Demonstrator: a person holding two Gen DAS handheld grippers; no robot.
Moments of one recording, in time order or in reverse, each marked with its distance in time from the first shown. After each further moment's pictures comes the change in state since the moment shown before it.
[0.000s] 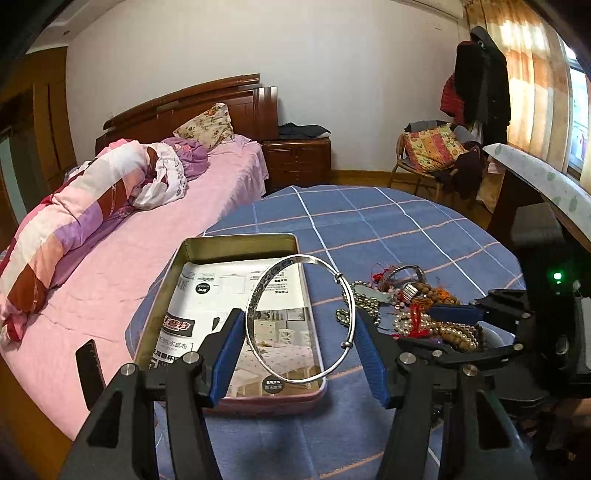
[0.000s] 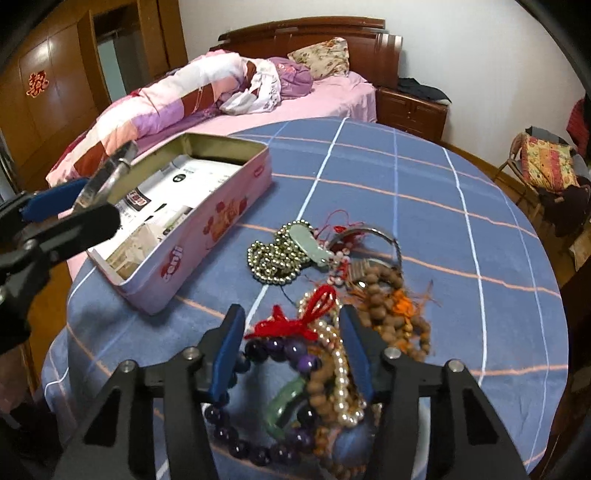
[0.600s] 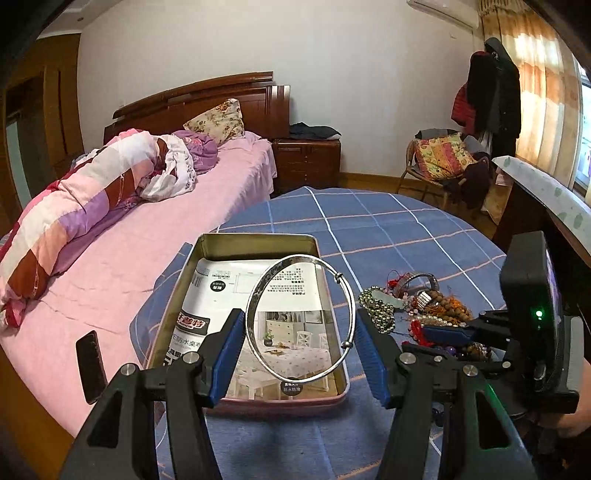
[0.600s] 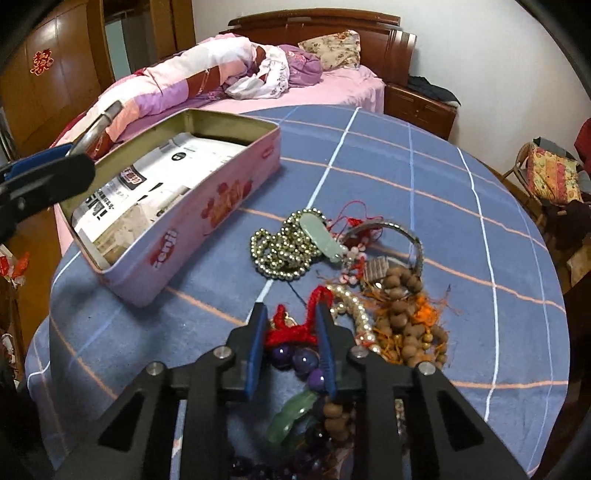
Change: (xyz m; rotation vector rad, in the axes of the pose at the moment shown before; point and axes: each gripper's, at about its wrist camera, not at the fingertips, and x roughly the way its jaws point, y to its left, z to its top) left arm -0.001 0.020 0.004 -0.054 -0.001 0.006; right arm 0.015 0.010 -0.001 -0.062 0.046 -0.035
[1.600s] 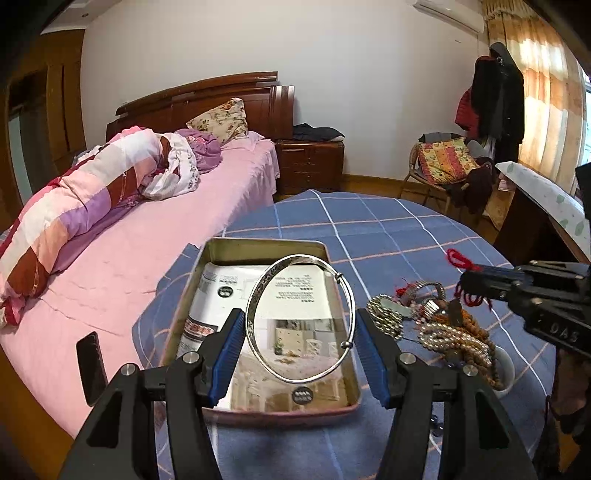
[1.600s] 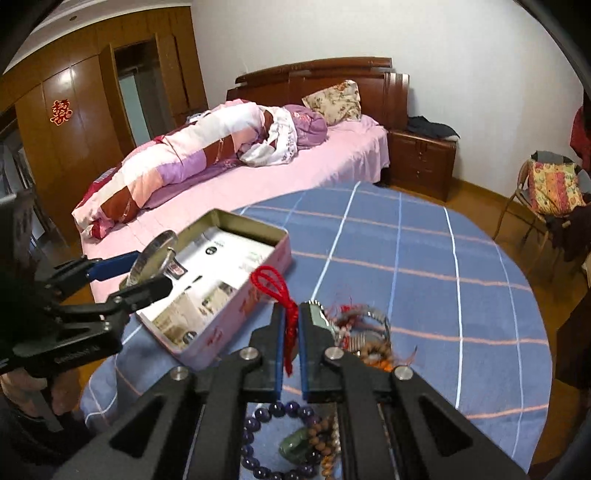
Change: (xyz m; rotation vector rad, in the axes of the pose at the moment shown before) left arm 0.007 0.016 0.010 -0.018 -0.001 0.006; right arm -0.072 -0.014 0.036 0.061 -0.225 0.101
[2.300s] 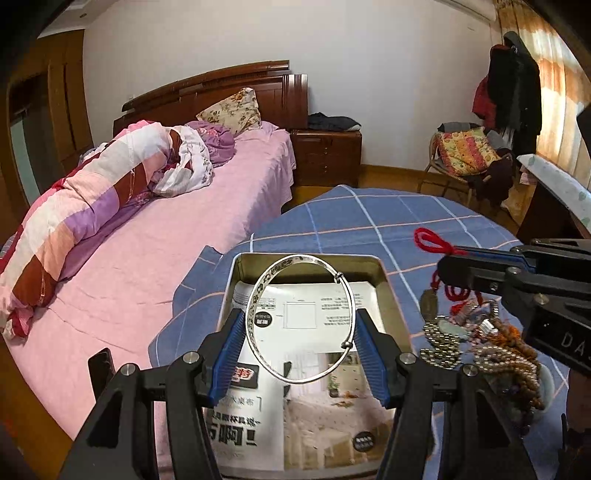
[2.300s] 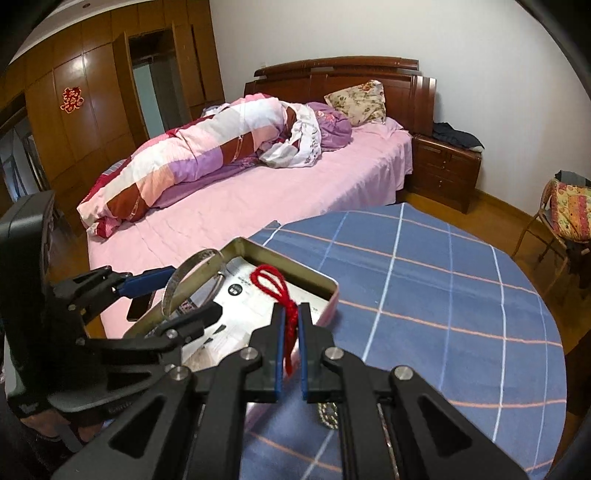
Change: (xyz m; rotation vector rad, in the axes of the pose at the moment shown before) left arm 0.048 0.033 0.026 0.017 0.052 0.058; right arm 0.064 0.040 0.051 -0.050 0.023 0.042
